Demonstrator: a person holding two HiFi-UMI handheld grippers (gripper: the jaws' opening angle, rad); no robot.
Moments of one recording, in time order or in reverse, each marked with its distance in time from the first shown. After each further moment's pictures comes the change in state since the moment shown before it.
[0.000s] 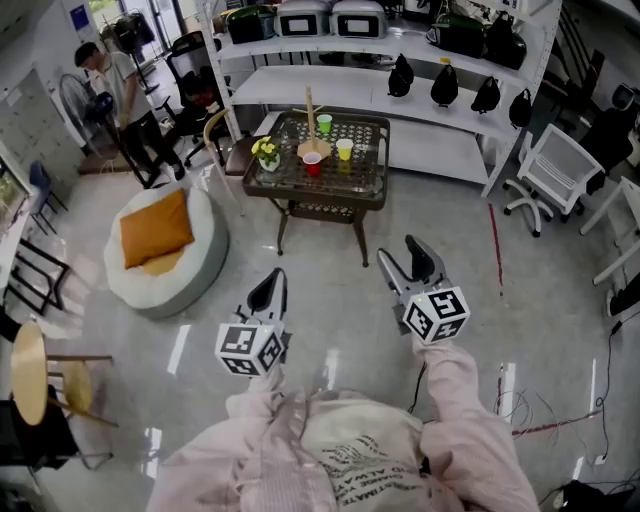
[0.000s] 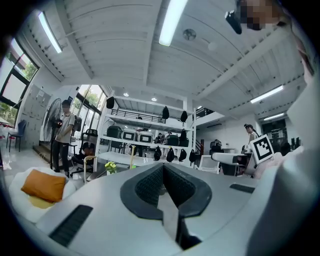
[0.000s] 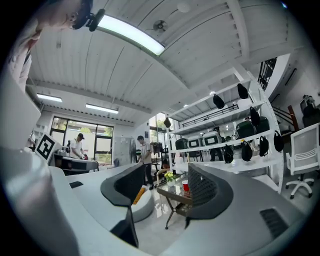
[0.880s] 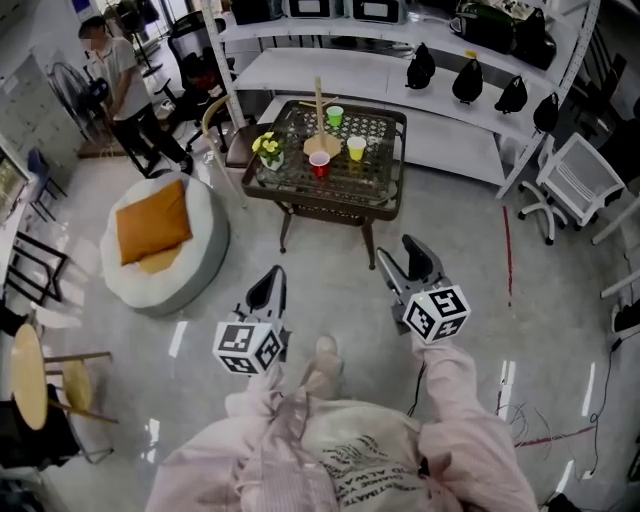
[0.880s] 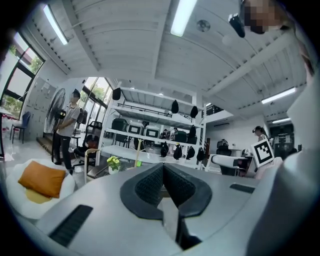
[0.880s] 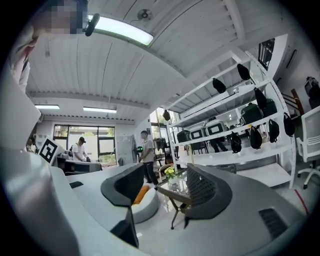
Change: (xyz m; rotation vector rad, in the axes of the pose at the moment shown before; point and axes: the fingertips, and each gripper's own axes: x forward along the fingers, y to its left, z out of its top) left arm 0.099 0.067 -0.022 -0.060 0.042 0.054; right arm 0.114 -0.052 -0.042 0.083 0.058 0.059
